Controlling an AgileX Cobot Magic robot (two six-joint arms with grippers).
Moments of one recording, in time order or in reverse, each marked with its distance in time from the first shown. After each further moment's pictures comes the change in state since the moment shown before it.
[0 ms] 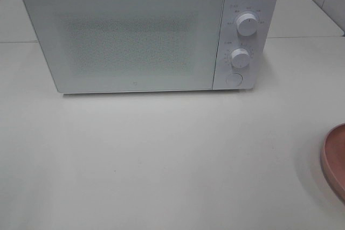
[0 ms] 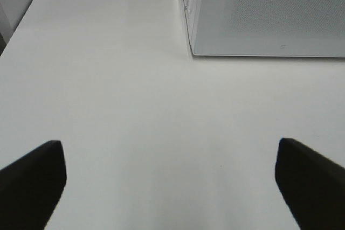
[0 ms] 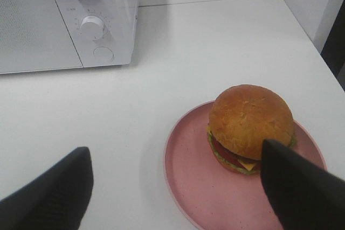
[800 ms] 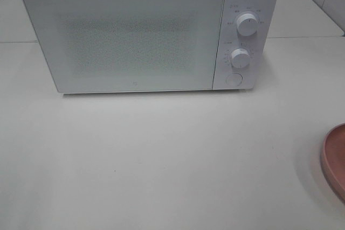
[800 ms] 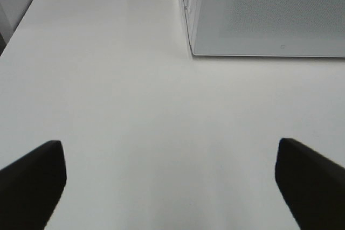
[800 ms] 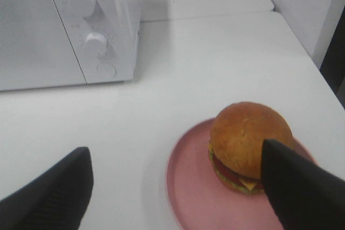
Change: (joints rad) left arm 0.000 0.000 0.000 0.000 0.000 0.000; right arm 0.000 0.005 -0.016 0.002 -0.052 0.000
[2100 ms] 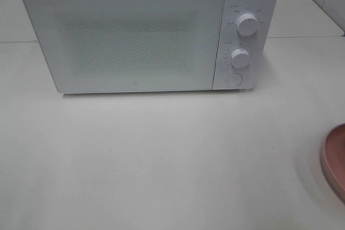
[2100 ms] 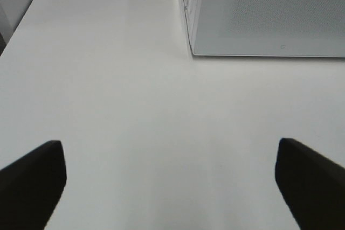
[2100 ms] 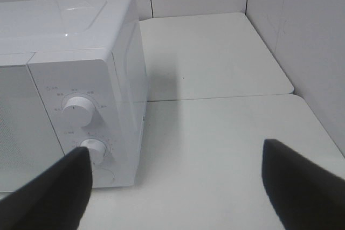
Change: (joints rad) left arm 0.000 0.000 0.000 0.000 0.000 0.000; right arm 0.000 0.631 0.046 -0.003 -0.824 -0.023
